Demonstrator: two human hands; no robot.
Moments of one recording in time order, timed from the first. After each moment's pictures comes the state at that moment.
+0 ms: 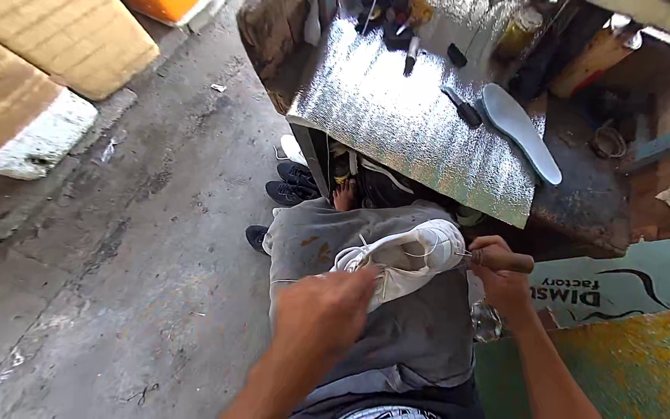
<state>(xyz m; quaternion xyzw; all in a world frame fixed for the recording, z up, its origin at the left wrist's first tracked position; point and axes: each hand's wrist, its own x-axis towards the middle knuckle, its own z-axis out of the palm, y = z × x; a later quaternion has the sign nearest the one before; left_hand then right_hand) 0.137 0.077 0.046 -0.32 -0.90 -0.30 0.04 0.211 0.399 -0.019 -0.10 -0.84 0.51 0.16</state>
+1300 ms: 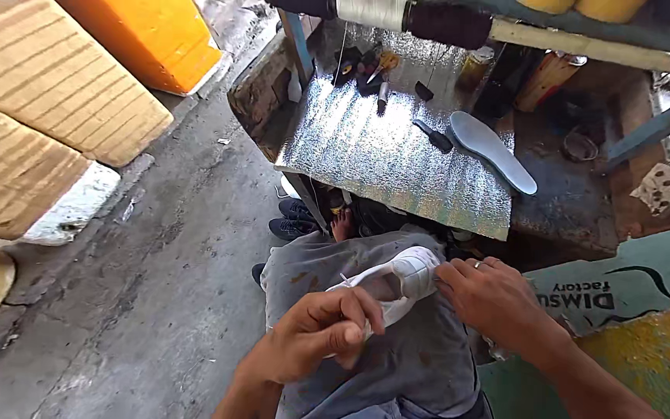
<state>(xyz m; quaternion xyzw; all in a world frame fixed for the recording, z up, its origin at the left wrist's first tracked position) 0.086 0.082 0.043 -0.41 -0.45 -0.72 -0.34 0.191 0.366 0.072 0.11 -0.99 0.03 0.05</state>
